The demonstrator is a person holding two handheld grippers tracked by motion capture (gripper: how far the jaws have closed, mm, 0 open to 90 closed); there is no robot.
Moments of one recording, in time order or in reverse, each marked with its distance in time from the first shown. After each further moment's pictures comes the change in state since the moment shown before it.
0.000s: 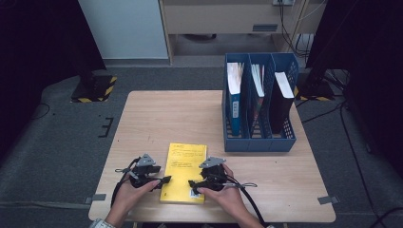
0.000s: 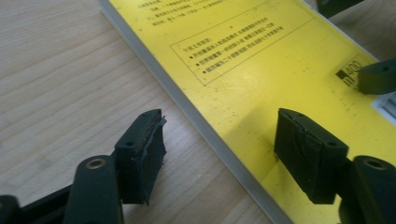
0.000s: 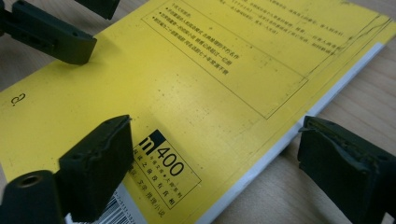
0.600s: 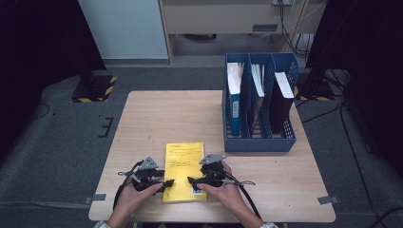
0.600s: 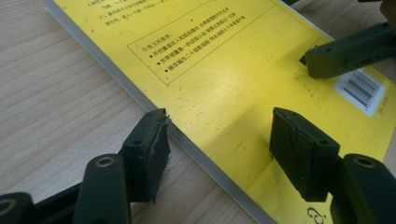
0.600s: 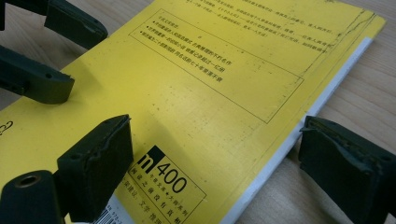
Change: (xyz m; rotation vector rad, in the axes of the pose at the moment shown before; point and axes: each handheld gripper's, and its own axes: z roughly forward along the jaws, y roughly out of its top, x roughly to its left) left arm -0.010 0.000 0.002 0.014 -0.038 0.013; right arm -0.010 0.005 0.009 -0.031 0.017 -0.003
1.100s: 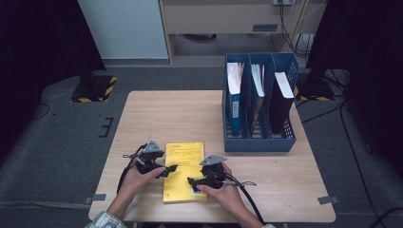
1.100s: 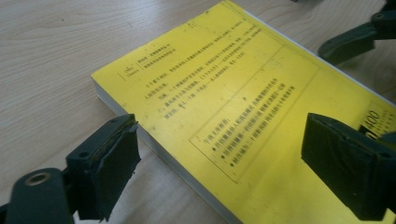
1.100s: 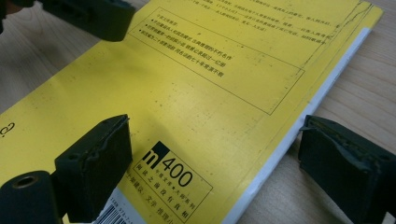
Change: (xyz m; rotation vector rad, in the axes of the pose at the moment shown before) left arm 0.038 0.043 0.021 -0.051 0.024 0.039; right arm 0.005 -0.004 -0.002 -0.008 -0.008 0.040
